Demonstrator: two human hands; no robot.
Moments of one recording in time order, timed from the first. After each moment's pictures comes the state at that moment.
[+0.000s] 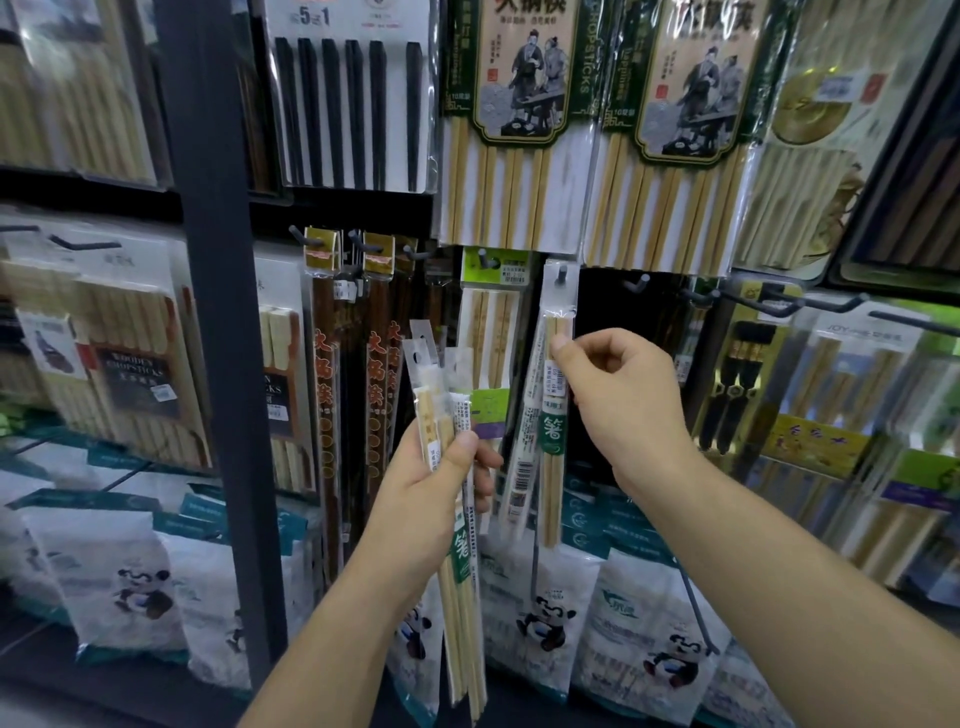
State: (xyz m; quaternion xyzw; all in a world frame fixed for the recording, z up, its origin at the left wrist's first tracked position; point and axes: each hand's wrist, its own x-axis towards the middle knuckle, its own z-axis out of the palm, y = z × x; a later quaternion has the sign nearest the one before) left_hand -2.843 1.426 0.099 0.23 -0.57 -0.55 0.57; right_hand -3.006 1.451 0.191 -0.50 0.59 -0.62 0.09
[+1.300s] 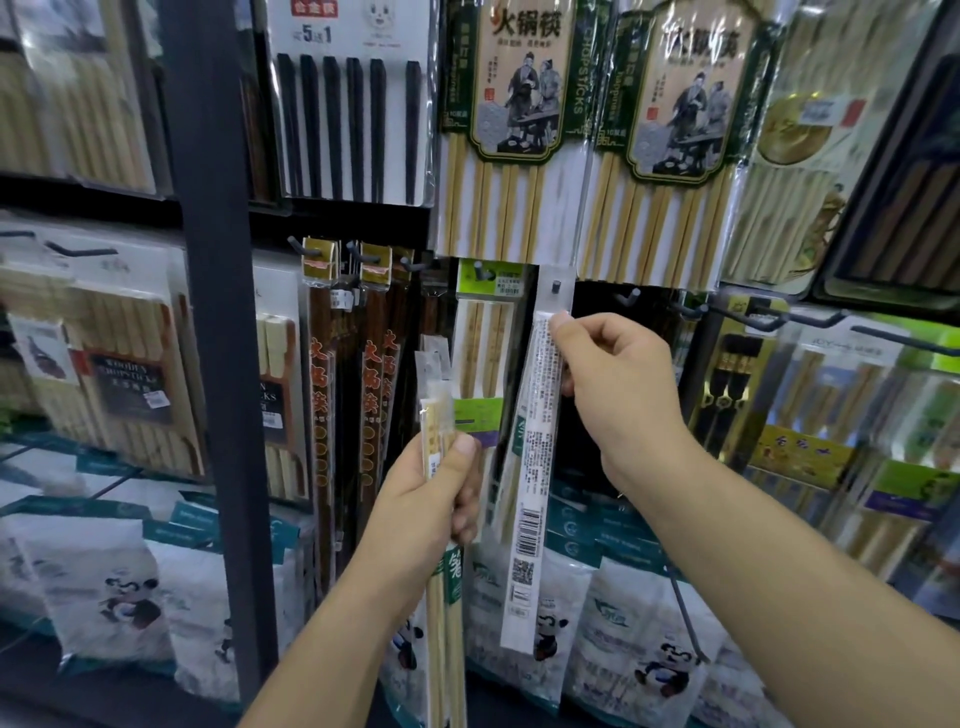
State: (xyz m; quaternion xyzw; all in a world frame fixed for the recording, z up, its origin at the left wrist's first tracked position) left_hand -2.842 1.427 0.102 0.21 -0.55 -0.61 0.54; right_hand -2.992 1.459 0.215 -0.49 0.54 -0.67 0.14
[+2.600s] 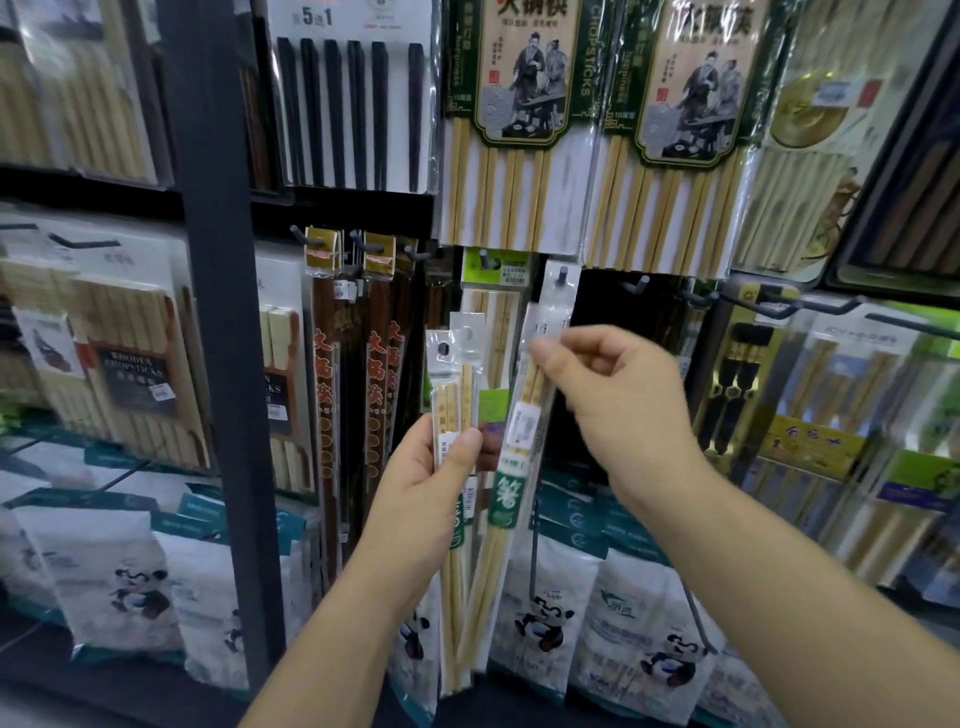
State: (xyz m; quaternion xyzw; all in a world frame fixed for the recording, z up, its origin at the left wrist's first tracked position) left_hand -2.840 1.431 0.104 0.20 -0.56 -0.59 0.55; right_hand -2.986 1.475 0.200 -0.53 0.52 -0.65 0.14
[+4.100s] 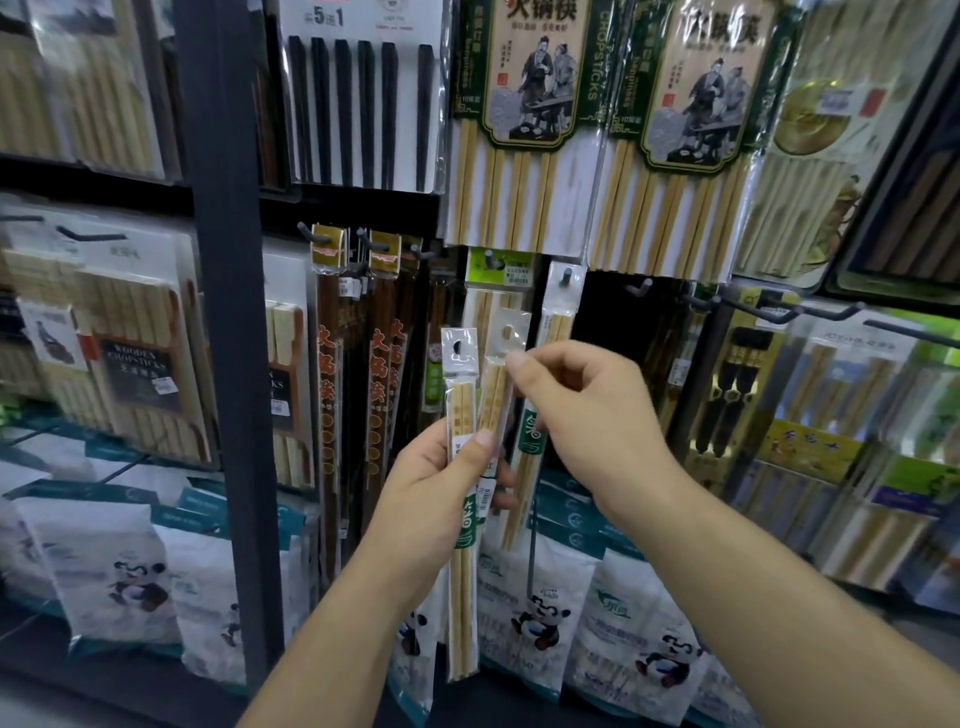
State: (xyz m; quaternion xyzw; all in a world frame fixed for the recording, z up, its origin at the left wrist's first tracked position) left_hand -2.842 1.441 0.113 0.19 -0.54 -0.61 0.55; right_hand -2.971 1.475 0.195 -0.58 0.55 -0.59 0.13
